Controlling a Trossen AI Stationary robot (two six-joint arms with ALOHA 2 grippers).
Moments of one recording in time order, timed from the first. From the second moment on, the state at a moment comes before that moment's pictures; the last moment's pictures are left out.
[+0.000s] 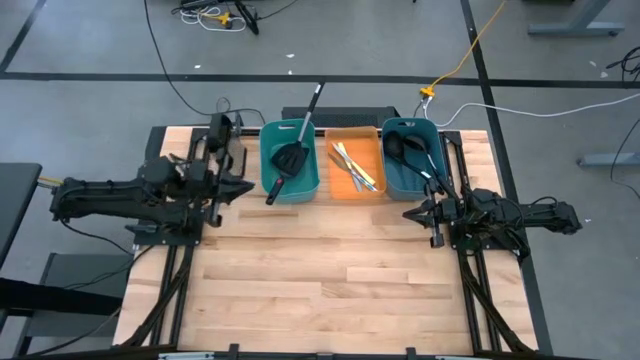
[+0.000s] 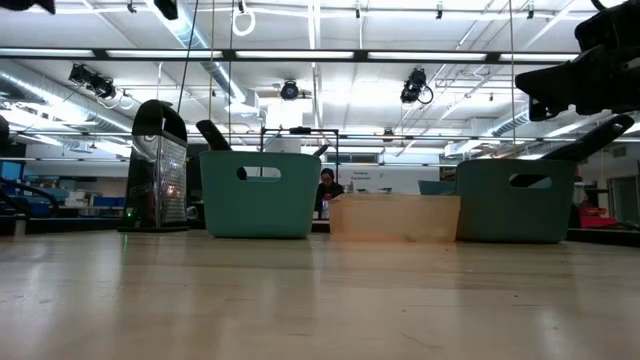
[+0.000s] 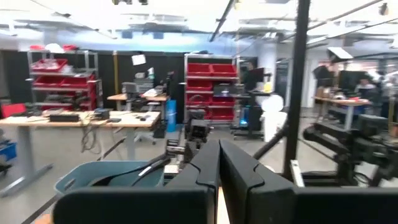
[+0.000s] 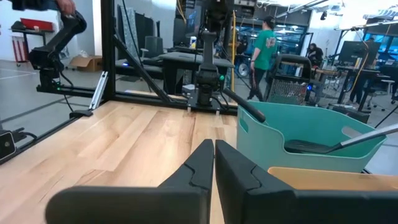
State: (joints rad) left arm 0.05 0.56 0.53 0.25 0.04 -0.05; right arm 0.03 0.00 0.02 0.01 -0.03 -0.11
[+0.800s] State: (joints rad) left arm 0.00 0.16 0.09 0.55 0.07 -0.02; right arm 0.03 0.00 0.02 0.01 -0.03 -0.11
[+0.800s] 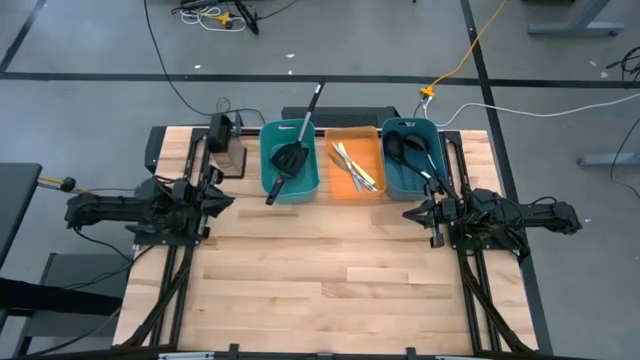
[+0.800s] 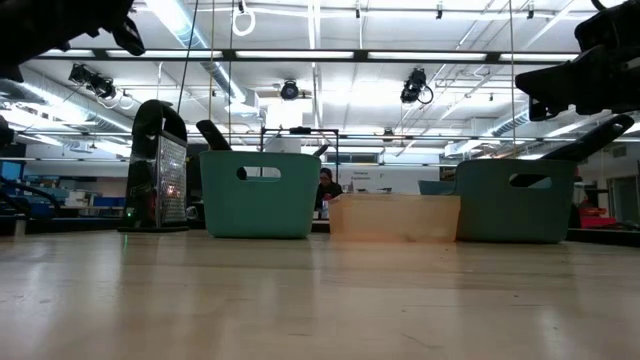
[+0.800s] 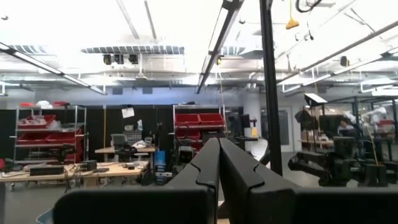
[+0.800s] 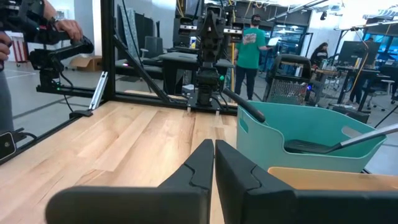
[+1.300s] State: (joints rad) left arm 0.00 0.07 0.06 0.48 0.03 -0.02; right arm 0.03 0.00 0.02 0.01 -0.03 -0.11
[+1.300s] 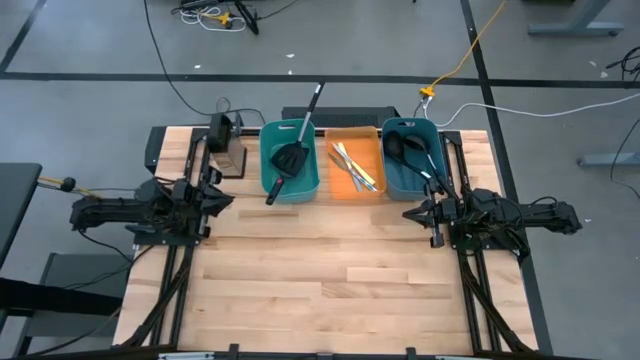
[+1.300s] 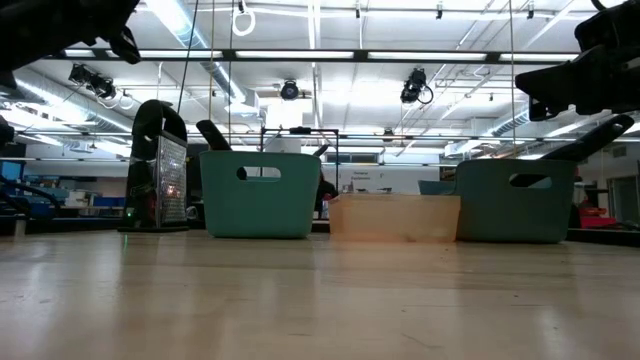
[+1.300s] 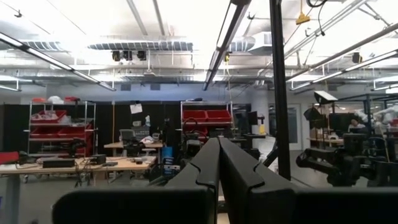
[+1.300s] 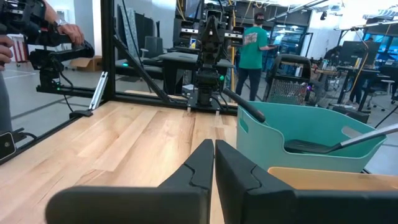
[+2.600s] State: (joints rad) left arm 0.00 0.05 0.06 0.44 0.03 -0.02; right arm 0.03 0.00 0.02 0.01 -0.03 -0.11
